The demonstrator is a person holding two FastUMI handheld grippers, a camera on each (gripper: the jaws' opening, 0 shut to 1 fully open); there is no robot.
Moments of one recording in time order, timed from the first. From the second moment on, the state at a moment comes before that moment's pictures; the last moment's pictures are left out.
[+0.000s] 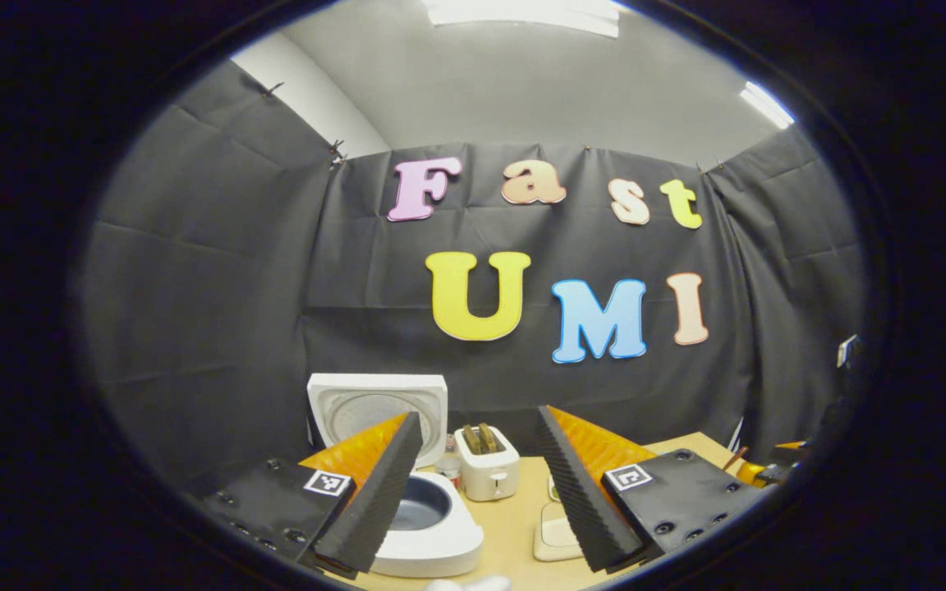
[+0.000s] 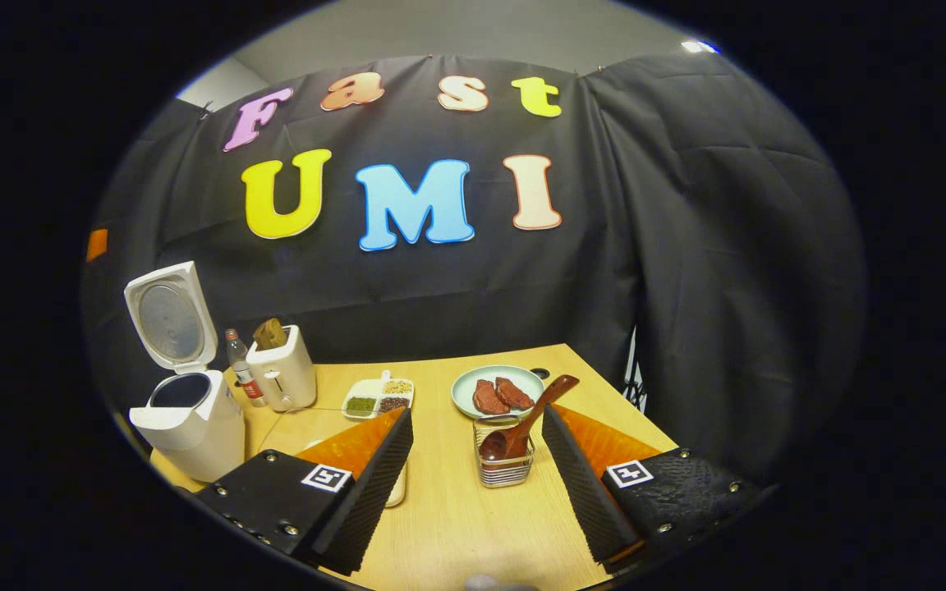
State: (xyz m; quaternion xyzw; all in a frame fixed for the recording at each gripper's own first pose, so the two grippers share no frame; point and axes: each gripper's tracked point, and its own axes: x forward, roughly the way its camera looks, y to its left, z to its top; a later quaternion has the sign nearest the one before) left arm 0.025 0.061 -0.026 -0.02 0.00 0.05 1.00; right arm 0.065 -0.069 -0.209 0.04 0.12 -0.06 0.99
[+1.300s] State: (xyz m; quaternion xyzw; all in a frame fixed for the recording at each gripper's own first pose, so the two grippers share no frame) left arm 0.036 0.037 -0.028 0.03 0.01 0.10 1.00; right arm 0.245 -0.145 -0.321 0.13 0.16 -0.08 0.98
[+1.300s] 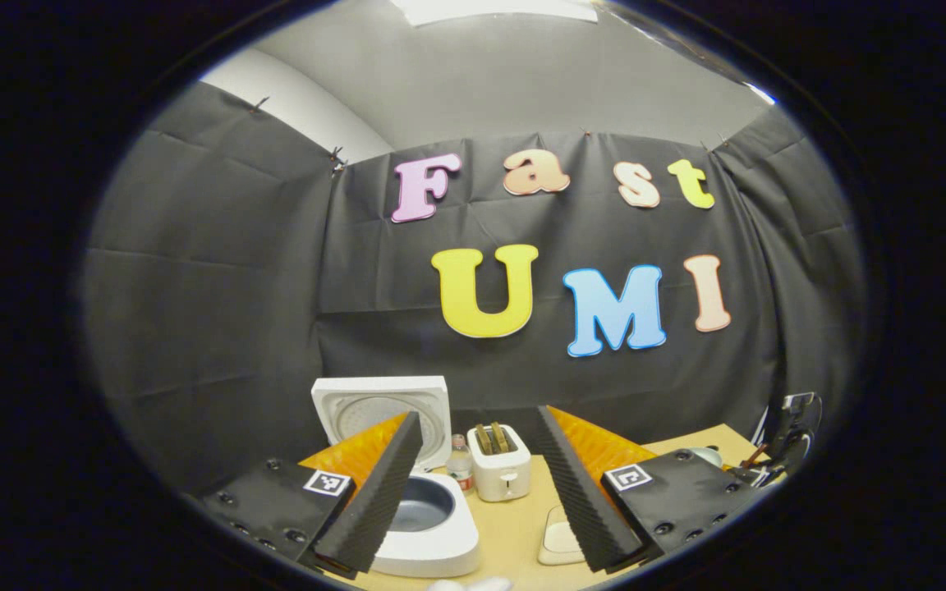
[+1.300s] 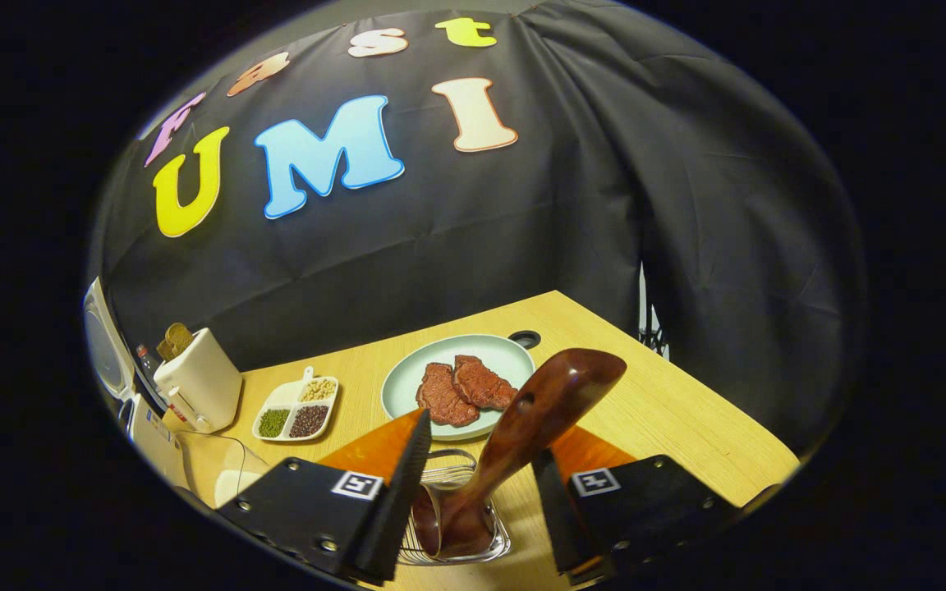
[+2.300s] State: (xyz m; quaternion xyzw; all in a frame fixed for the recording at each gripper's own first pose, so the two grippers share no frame) left arm 0.050 0.072 -0.031 0.02 0.00 0.10 0.99; right arm 0.236 -0.107 -0.212 0.09 0.11 -0.04 0.99
